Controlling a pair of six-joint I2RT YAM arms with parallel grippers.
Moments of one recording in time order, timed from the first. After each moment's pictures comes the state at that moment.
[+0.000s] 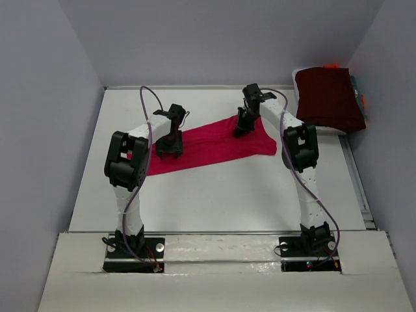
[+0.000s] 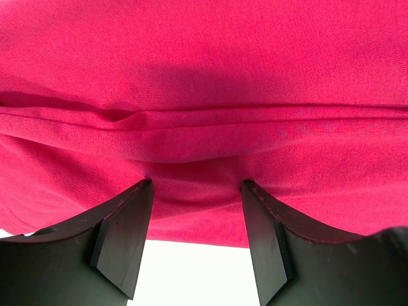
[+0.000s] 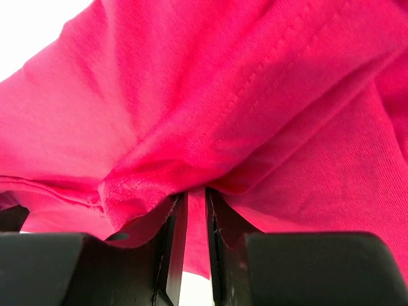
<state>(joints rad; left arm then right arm) -0.34 2.02 1.48 -0.87 -0.24 -0.42 0.32 2.45 2.15 -0.90 -0.27 0.53</state>
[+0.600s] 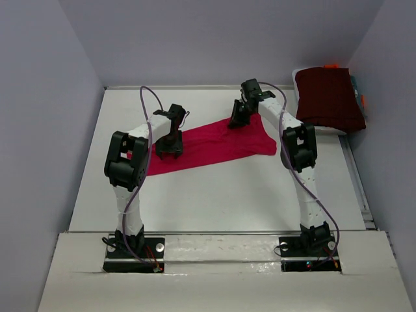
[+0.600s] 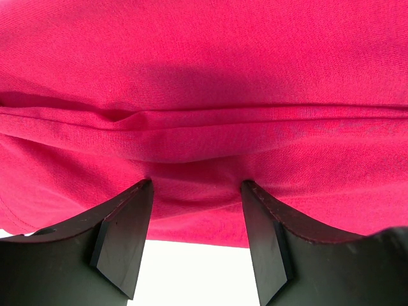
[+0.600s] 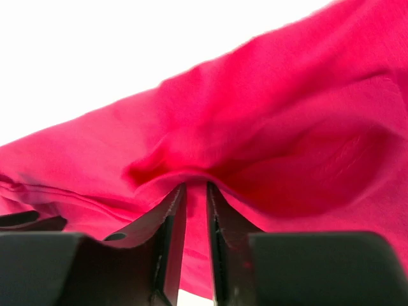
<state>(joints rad) -0.34 2.02 1.48 -0.87 -0.24 -0.42 0.33 2.47 2.20 -0.78 -0.31 0.55</state>
